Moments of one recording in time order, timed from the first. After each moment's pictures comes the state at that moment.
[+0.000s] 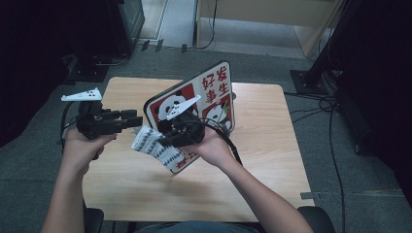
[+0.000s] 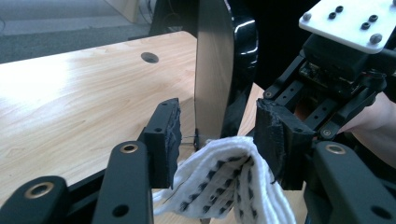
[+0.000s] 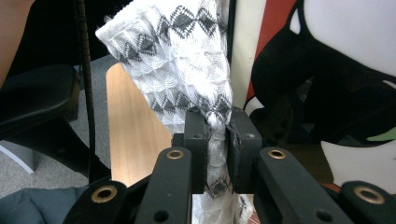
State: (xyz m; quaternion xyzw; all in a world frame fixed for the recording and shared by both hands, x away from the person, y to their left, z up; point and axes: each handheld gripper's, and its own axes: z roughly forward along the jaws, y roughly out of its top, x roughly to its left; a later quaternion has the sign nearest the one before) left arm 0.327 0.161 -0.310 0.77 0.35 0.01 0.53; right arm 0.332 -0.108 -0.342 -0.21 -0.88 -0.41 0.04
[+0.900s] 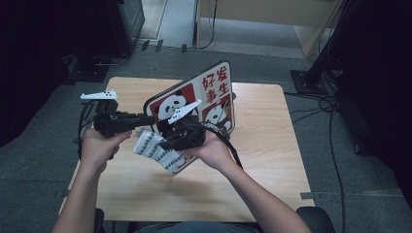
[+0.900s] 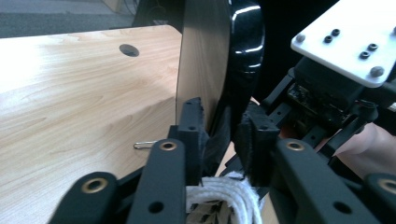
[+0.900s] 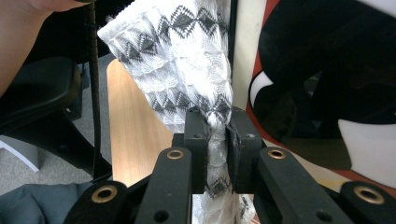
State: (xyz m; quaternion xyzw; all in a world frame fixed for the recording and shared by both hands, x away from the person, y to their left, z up) left arm 0.338 0.134 -0.324 0.76 0.36 -0.04 0.54; right arm 0.330 -0.110 -0.357 -0.22 -0.88 -0.41 0.05
